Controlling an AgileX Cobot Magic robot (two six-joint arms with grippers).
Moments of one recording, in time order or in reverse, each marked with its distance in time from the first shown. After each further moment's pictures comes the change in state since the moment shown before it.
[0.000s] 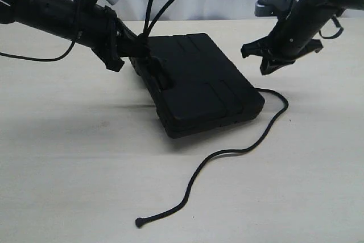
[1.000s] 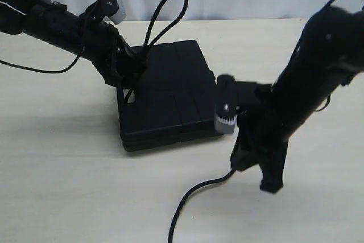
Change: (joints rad) left arm 0.001 0.065 0.000 0.068 -0.012 0.020; right arm 0.319 -0.461 0.612 0.262 0.073 -1.075
